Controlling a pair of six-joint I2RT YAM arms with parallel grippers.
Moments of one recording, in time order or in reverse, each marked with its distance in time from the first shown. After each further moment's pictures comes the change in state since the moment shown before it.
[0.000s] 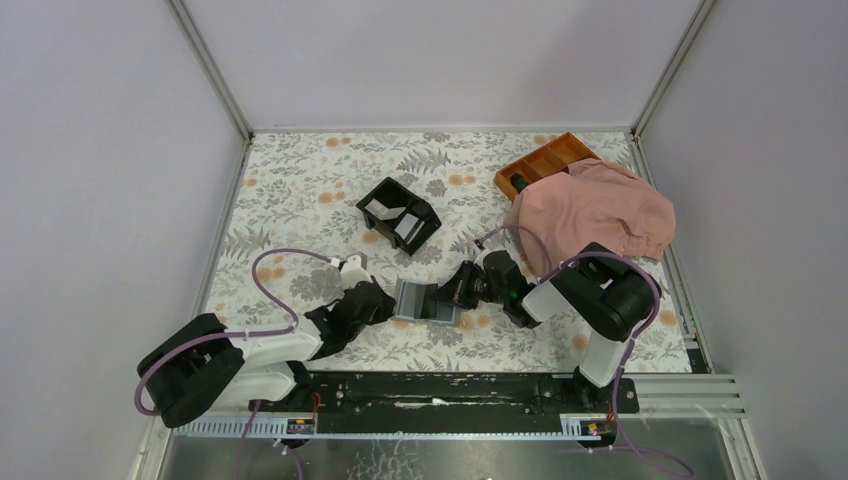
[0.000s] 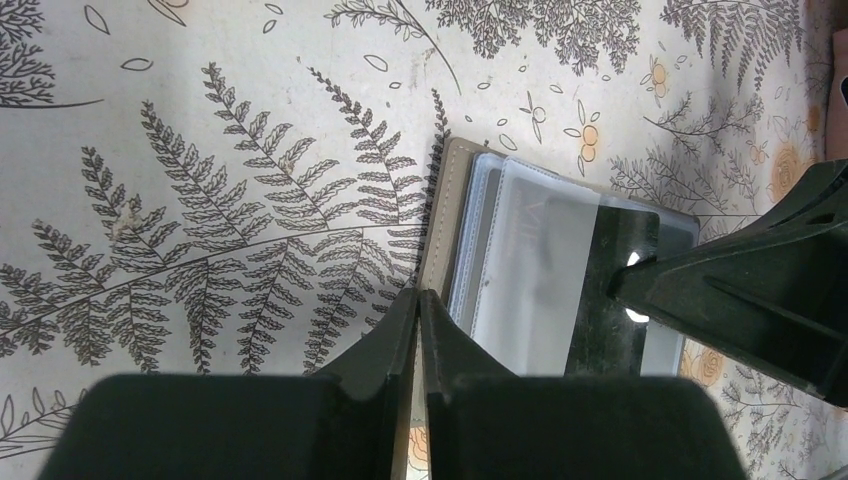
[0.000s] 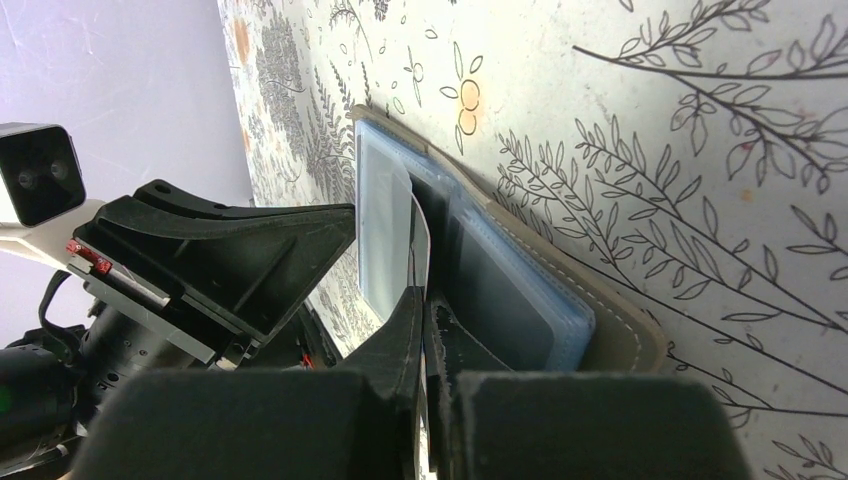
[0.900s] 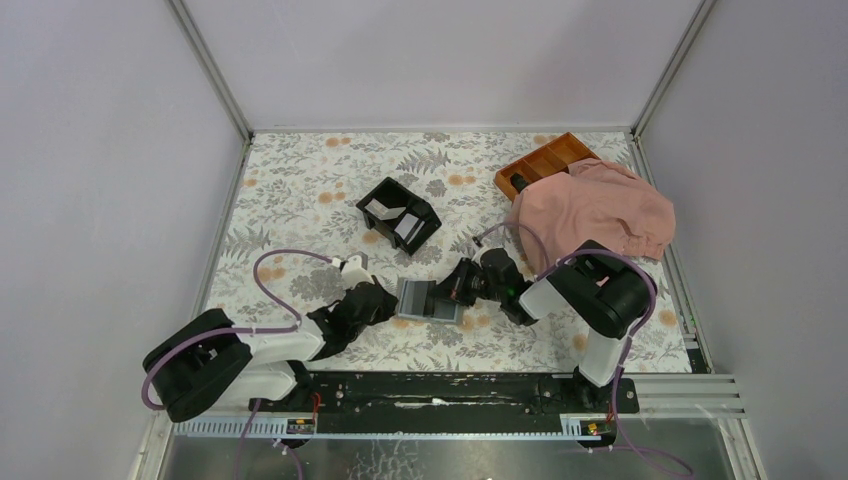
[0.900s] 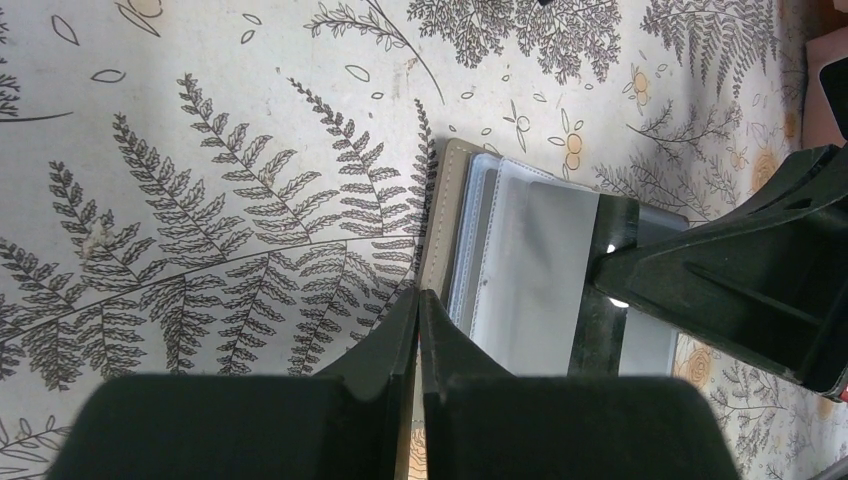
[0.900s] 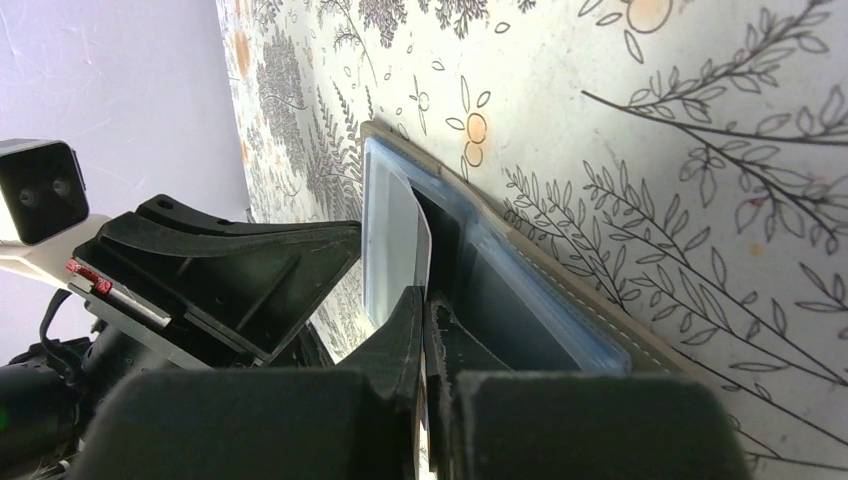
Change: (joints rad) left arm 0.000 0.038 -0.018 0.092 0.012 0.000; right arm 0.000 0.021 0.024 0.001 0.019 -0.012
